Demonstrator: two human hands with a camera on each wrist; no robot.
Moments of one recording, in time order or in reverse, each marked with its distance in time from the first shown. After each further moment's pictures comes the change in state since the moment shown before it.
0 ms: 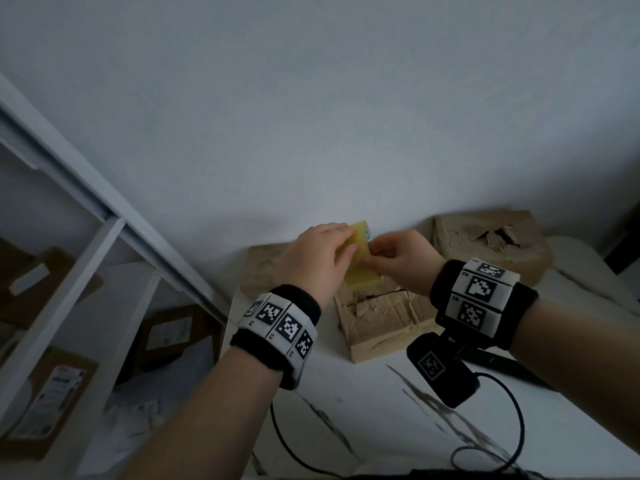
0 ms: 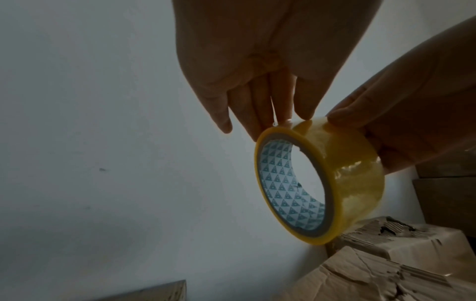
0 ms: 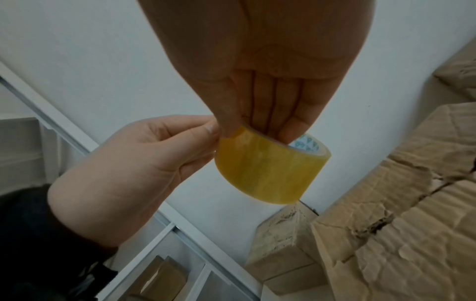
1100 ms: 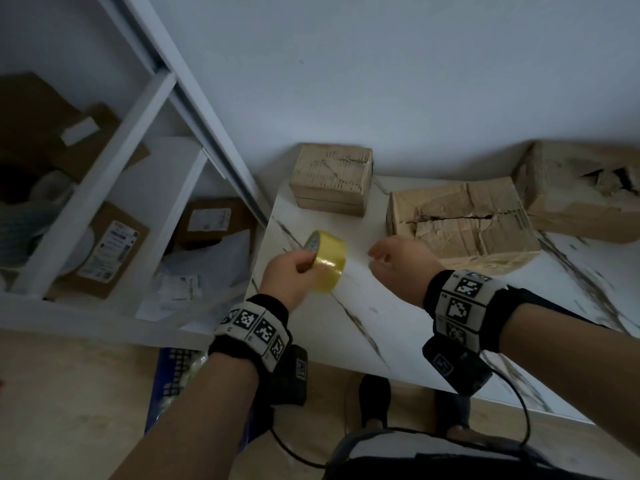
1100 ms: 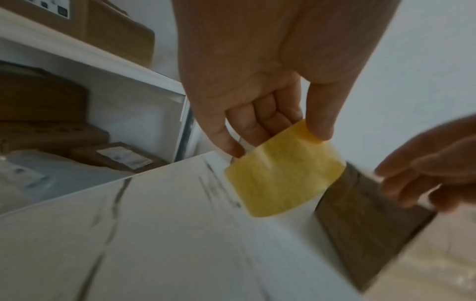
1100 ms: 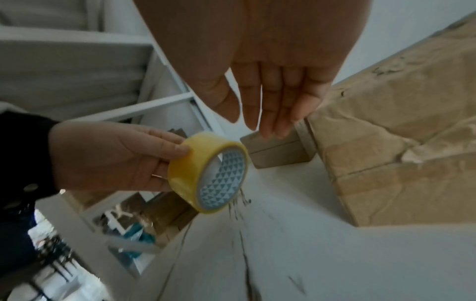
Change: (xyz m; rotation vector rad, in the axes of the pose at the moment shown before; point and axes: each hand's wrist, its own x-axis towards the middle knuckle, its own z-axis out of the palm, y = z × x) left_hand -0.153 -0.108 0.042 -0.503 -0.112 -0.749; right_hand -0.041 0.030 0.119 -0.506 -0.391 0.041
